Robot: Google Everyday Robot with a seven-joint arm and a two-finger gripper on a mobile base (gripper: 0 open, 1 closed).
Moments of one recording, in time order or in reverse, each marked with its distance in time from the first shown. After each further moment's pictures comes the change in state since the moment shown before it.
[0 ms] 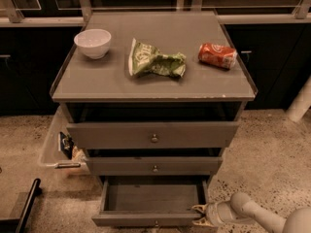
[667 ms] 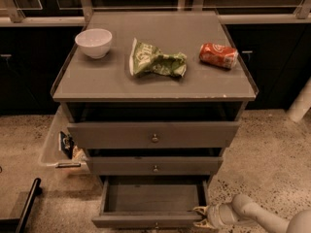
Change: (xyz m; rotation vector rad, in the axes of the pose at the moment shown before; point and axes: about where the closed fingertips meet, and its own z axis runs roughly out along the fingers) arm 0.000 0.010 -0.003 -0.005 0.000 0.004
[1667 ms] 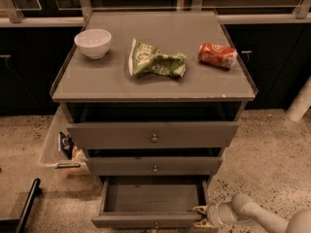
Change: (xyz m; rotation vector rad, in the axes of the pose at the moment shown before) arm 0.000 0.000 0.000 0.000 0.000 0.000
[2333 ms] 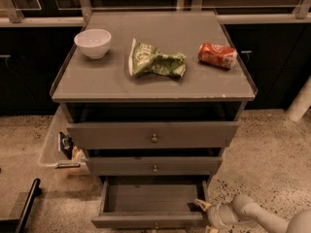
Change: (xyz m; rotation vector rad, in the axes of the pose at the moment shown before) arm 0.000 0.000 0.000 0.000 0.000 0.000
